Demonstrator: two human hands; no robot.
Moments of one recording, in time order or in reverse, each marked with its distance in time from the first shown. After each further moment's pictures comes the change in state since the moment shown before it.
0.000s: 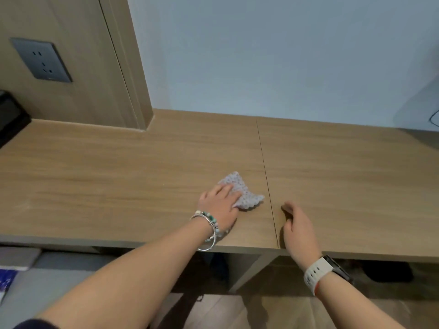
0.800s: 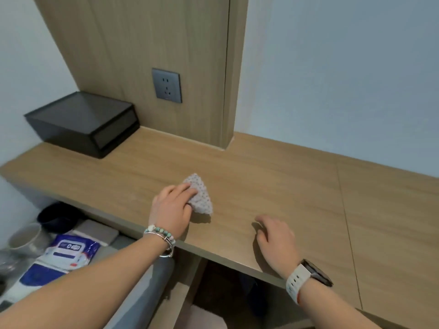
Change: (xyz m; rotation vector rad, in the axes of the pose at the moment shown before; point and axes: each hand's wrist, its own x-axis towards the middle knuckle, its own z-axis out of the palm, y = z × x) left_hand -0.123 -0.186 -0.057 -0.037 0.584 -0.379; right_hand -0.002 -0.139 0.101 -0.231 -0.247 -0.466
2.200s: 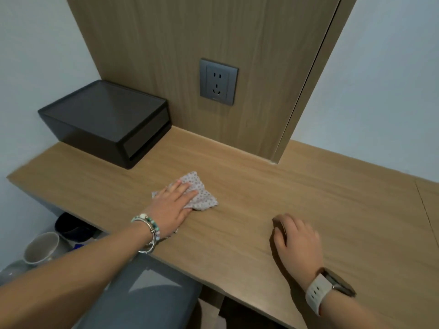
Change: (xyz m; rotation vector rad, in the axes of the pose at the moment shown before) left_hand 0.086 -0.175 -0.002 0.279 -0.472 0.091; right_hand 0.104 -0.089 0.053 -0.144 -0.008 0.014
